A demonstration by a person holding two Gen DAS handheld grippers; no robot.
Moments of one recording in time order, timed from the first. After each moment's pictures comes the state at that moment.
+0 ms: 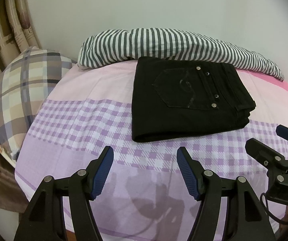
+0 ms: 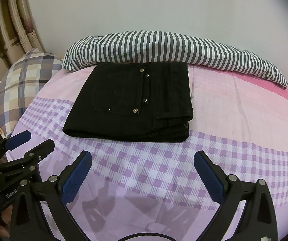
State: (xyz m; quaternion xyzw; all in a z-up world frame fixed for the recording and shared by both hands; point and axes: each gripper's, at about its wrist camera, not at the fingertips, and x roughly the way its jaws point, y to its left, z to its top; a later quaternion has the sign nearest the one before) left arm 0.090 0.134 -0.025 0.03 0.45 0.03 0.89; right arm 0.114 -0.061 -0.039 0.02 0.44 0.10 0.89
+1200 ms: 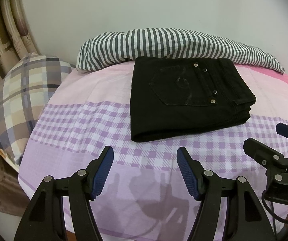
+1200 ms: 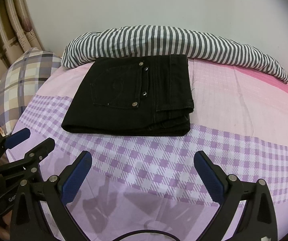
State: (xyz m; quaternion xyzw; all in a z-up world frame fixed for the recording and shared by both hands) left arm 0.093 0.129 -0.028 0.06 0.44 0.02 0.89; right arm 0.113 -0.061 -0.046 0.02 0.45 0.10 0.89
